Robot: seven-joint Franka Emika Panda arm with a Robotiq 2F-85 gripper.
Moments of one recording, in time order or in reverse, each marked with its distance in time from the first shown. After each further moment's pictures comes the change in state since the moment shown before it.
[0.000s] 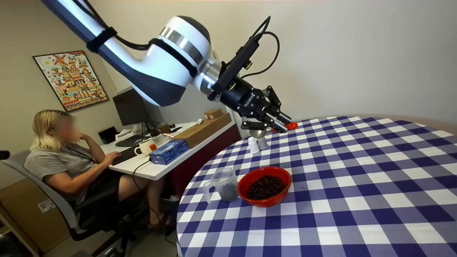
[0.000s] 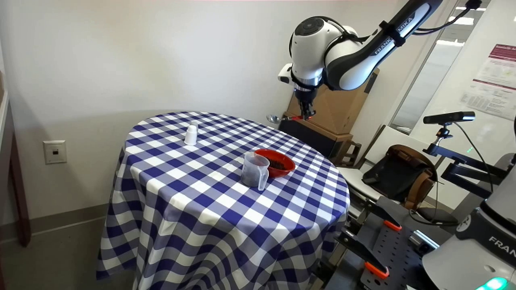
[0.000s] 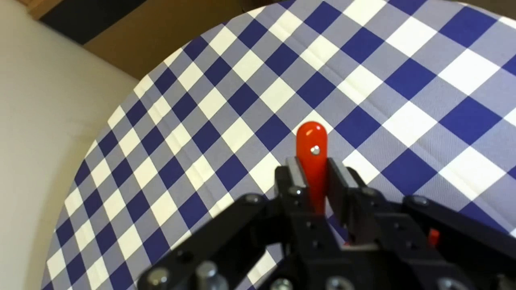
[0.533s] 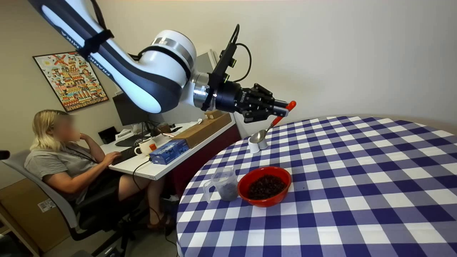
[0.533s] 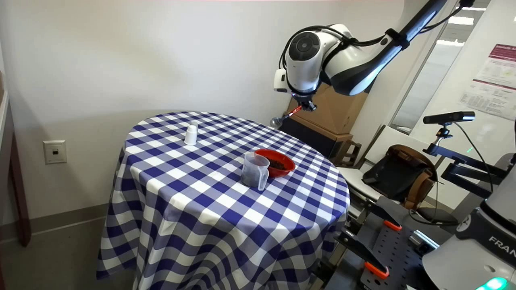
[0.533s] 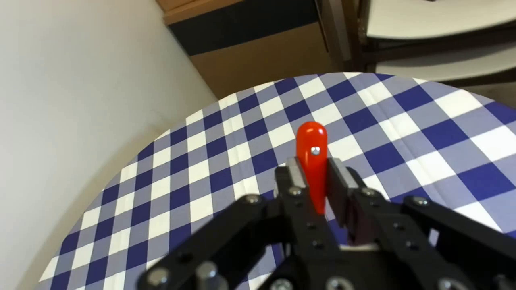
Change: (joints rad) arm 0.029 -0.001 0.060 -0.032 -0.428 -0.167 0.051
